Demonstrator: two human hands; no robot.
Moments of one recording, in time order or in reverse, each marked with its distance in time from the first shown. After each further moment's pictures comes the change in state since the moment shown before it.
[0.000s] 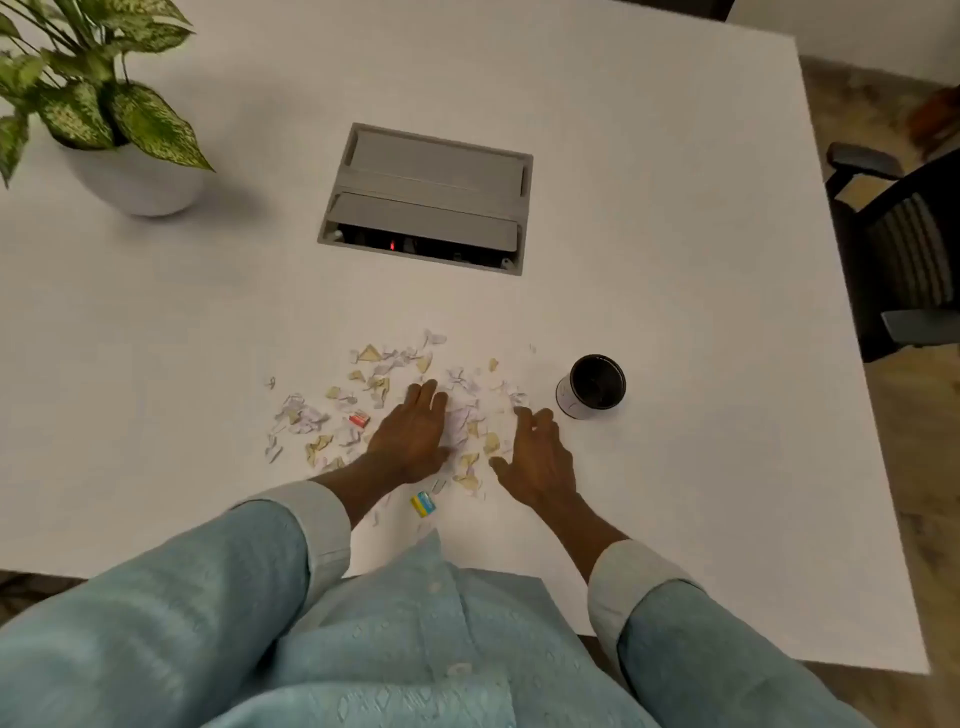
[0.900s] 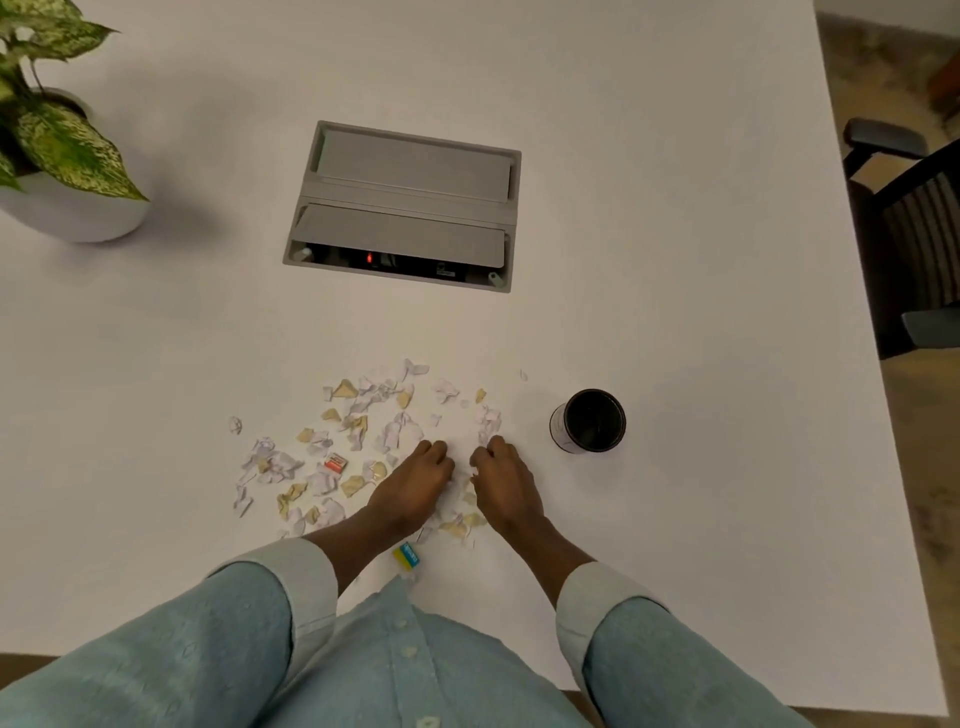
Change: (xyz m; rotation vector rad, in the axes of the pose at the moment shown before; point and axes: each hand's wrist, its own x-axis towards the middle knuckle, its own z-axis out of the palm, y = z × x) left_hand 0.042 0.006 0.033 0.034 -0.066 0.175; right_hand 0.061 -0.003 0.025 -0.019 -0.051 -0.130
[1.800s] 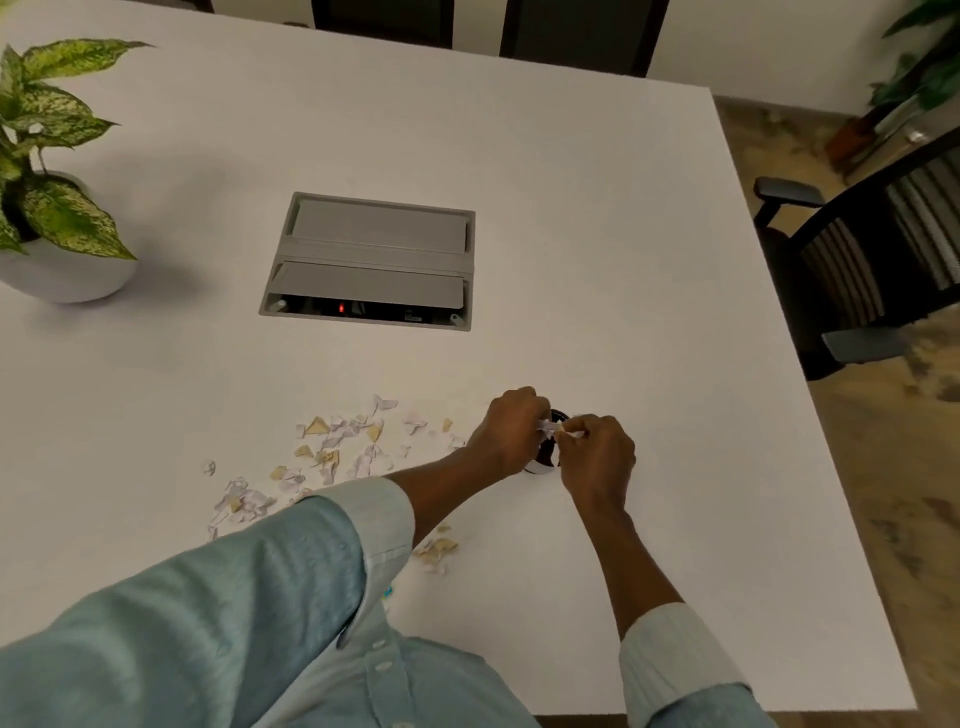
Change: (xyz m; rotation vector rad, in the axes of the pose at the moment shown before) left_hand 0.095 0.143 -0.117 -0.345 0.252 0.085; right_hand -0.042 0.082 -0.128 0.422 0.632 0.477
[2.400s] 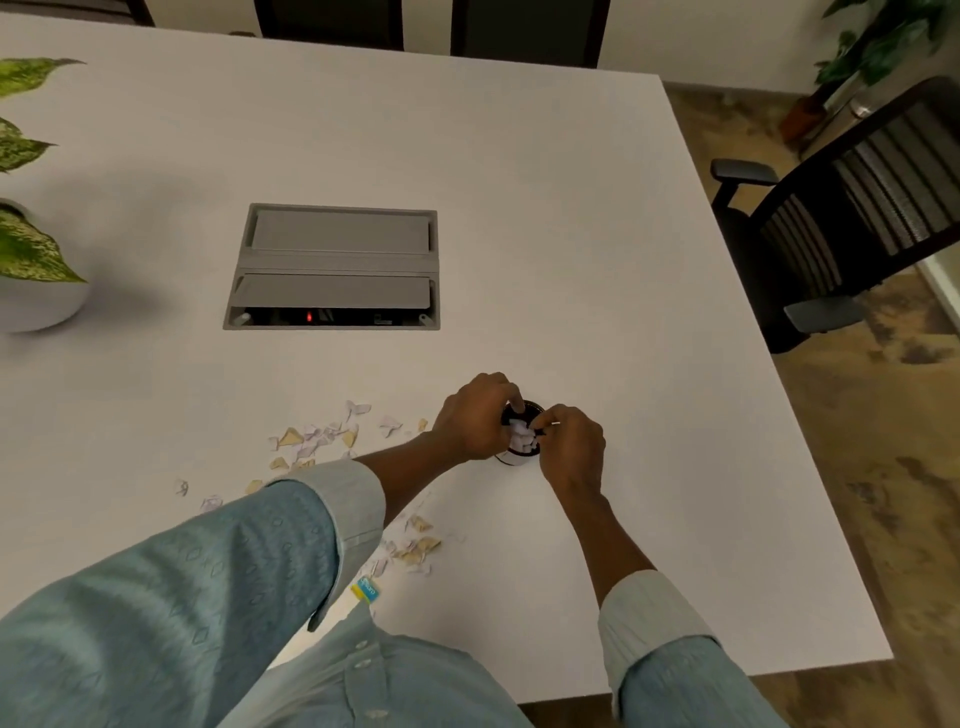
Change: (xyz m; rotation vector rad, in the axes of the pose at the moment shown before) left_hand 0.003 -0.012 -0.007 0.039 -0.076 0.017; right_hand 0.004 0.017 0.003 0.017 -0.069 -0.055
